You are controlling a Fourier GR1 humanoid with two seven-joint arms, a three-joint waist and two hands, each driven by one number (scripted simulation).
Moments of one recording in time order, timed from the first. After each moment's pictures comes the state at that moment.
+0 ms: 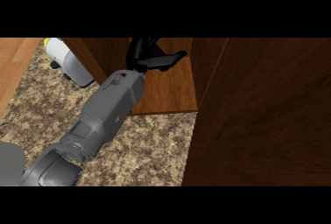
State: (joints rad) left arm -1.21 0.02 -0.04 -0.17 0.47 0.12 -0.62; right arm 0.31 -0.65 0.68 -2.51 -0.01 -0.56 -0.01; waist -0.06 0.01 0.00
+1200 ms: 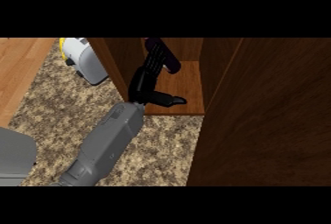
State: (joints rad) left arm -0.82 0.00 -0.27 -0.63 0.61 0.03 -0.53; right arm 0.38 -0.71 0.66 -2.51 0.00 -0.60 -0.04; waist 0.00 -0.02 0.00
